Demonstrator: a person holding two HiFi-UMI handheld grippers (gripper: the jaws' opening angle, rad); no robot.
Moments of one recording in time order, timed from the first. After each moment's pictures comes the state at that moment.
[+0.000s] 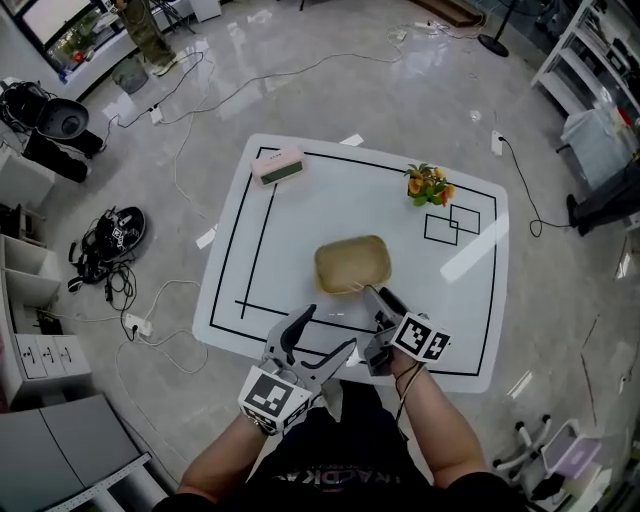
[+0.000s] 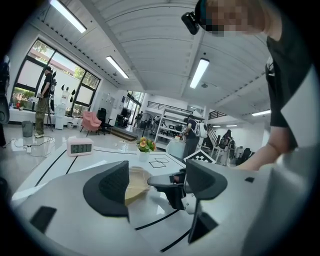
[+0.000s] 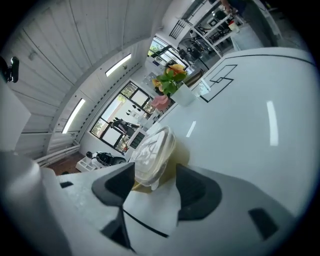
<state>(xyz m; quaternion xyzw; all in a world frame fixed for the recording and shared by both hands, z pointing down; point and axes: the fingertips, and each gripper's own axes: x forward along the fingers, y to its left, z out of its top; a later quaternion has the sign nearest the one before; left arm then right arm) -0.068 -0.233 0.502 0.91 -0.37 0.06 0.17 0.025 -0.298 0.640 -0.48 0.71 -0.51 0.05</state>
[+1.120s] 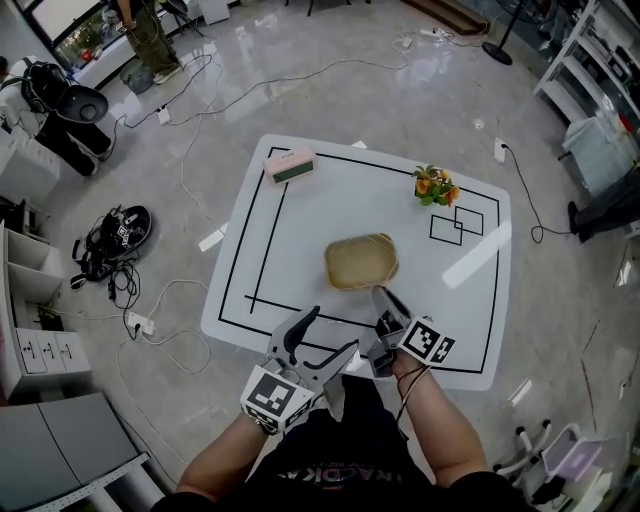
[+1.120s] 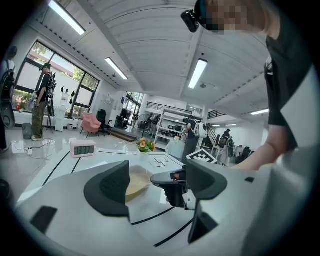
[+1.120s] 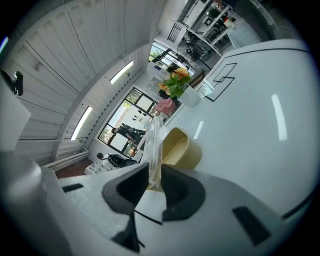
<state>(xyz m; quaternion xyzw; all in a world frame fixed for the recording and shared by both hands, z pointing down) -0.083 -0.219 0.496 0.91 -0.37 0.06 0.16 0.011 -0.289 0.619 -0.46 0.72 -0.51 0.10</state>
